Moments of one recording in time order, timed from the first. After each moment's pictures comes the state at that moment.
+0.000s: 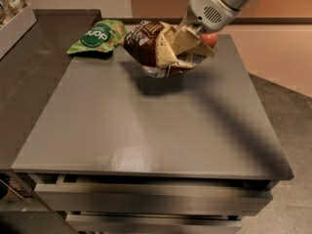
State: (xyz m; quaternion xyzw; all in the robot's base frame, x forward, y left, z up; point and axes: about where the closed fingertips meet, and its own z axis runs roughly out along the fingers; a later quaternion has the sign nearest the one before) arm 0.571 -0.050 0.988 -0.58 0.75 0.11 0.29
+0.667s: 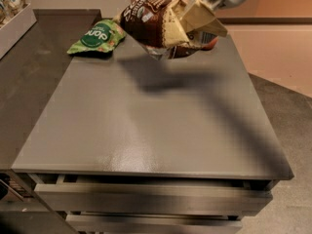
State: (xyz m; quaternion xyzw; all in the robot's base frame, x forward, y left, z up) arm 0.555 -0.060 1.044 -0.61 0.71 0.11 0.33
